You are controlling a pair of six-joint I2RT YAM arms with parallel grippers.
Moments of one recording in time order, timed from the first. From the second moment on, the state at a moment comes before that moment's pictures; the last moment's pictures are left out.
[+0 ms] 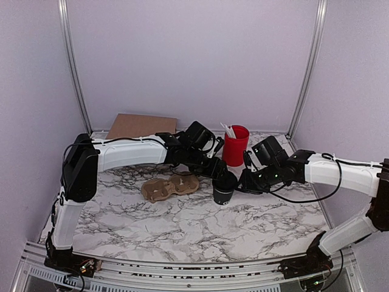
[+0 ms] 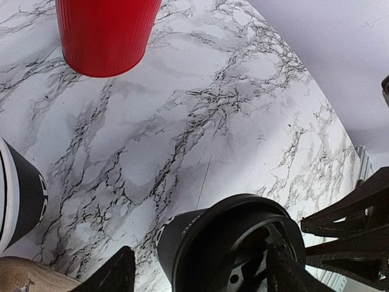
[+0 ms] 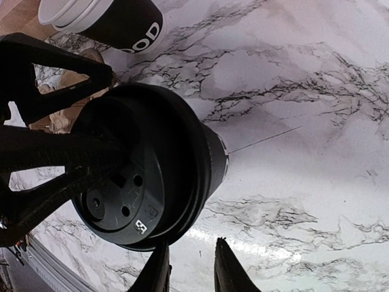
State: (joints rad) left arm -0.93 2.22 1.88 -0.45 0.22 -0.40; right arm 0.68 1.35 0.92 -0.51 -0.09 0.64
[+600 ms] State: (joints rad) left arm -0.93 2.12 1.80 -0.47 0.22 -0.42; right arm 0.58 1.36 0.98 -0.52 -0.13 0.57
